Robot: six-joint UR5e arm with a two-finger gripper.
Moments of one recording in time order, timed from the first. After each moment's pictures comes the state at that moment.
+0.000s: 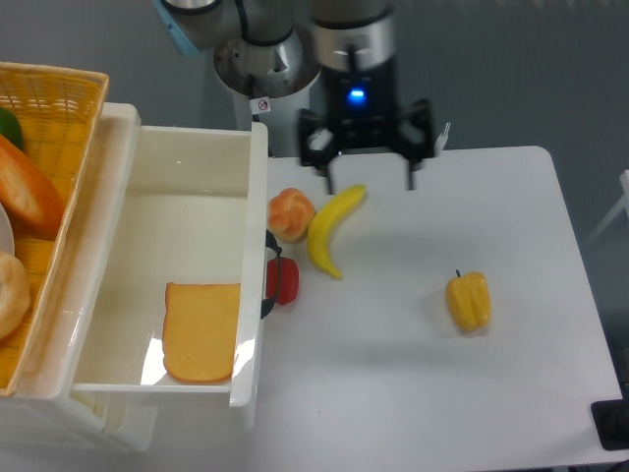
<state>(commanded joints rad) 2.64 -1.68 -1.50 -1.23 1.56 0.67</state>
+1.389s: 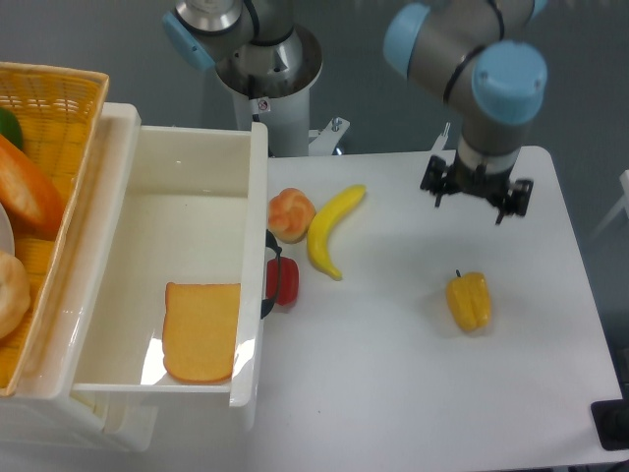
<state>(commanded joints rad) 2.74 -1.91 -1.58 -1.20 1.61 1.26</state>
